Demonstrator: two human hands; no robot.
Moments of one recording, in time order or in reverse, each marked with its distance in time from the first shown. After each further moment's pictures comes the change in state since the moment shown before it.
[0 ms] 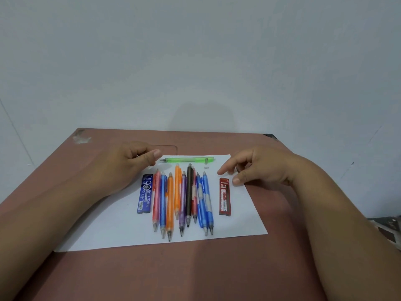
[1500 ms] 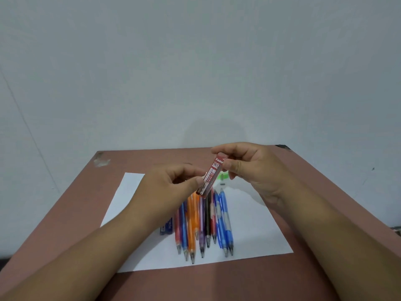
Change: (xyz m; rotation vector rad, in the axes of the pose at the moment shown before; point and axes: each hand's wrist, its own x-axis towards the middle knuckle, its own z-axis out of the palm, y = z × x) left_hand -0.036 0.071 0.015 -0.374 0.020 -0.043; right_hand 0.017 -0.046 0.043 0.622 0.393 -0.343
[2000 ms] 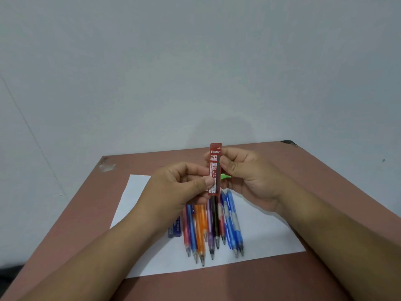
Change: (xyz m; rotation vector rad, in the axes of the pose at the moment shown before) left_hand 0.004 -0.001 -0.001 -0.317 -0.096 -0.068; right_hand -0.001 0.008 0.023 0.389 -0.138 0.147
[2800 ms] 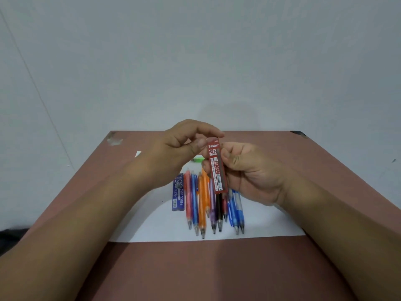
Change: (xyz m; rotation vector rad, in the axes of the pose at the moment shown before) left_hand 0.014 0.009 -0.023 0.322 -0.131 0.422; right_hand -0.002 0.008 0.012 0.262 -0.270 0.159
